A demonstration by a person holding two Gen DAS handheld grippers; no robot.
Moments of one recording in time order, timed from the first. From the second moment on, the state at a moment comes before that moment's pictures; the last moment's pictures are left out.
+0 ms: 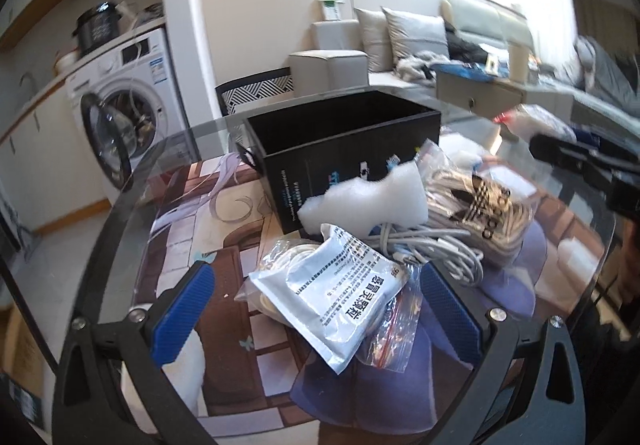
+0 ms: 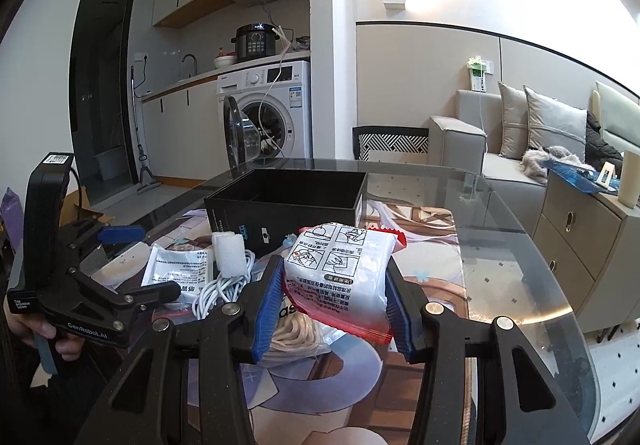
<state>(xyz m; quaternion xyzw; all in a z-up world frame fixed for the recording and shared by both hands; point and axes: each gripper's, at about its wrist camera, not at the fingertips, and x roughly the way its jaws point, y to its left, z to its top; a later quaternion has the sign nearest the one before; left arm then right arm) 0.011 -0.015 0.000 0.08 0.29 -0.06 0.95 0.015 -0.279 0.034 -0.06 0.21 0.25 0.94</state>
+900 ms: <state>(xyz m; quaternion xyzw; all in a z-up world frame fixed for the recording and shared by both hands) 0.016 -0.012 0.001 0.11 0.33 -0.09 0.93 0.018 -0.267 0.032 -0.07 0.22 0.27 0.94</state>
